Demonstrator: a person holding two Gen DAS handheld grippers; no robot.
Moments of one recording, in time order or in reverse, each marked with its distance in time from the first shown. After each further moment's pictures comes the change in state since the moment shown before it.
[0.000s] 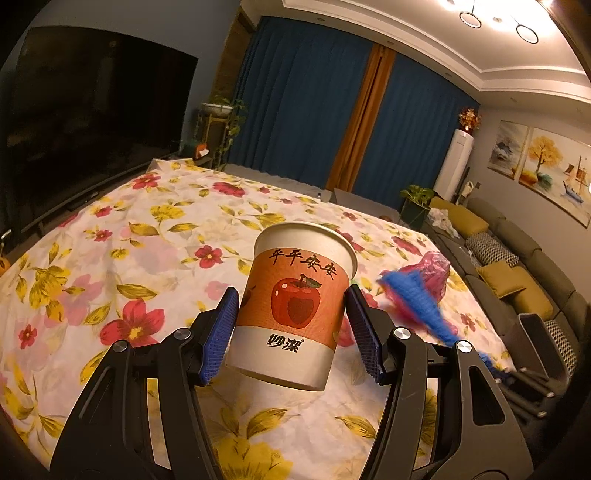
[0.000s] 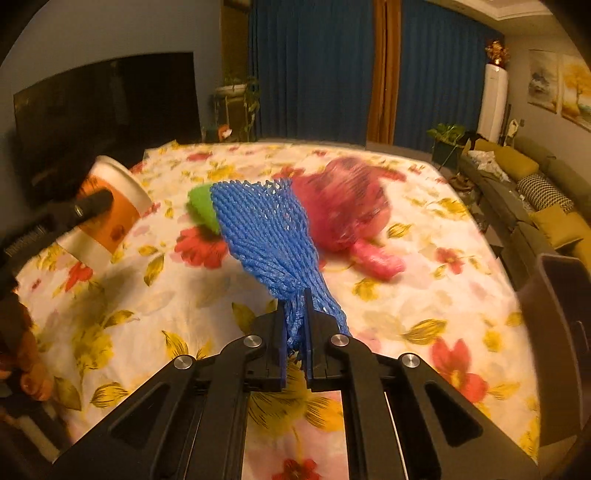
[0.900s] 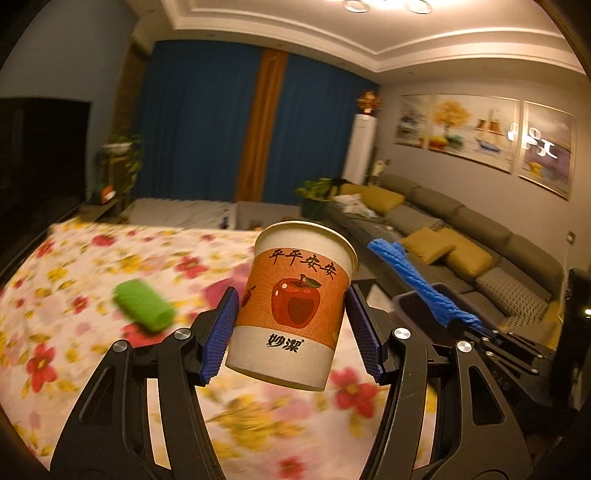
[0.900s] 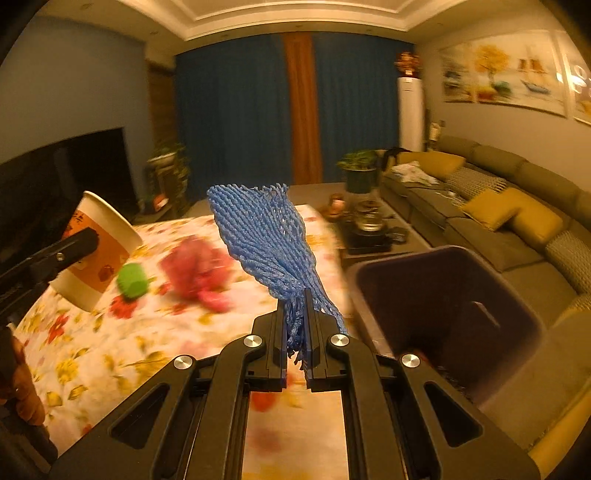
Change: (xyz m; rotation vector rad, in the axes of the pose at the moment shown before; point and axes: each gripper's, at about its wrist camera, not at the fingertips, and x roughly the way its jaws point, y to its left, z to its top) left arm -0.061 -0.191 -0.003 0.259 -0.046 -0.313; right arm -0.128 -0.157 -0.023 0.226 -0.203 -0.206
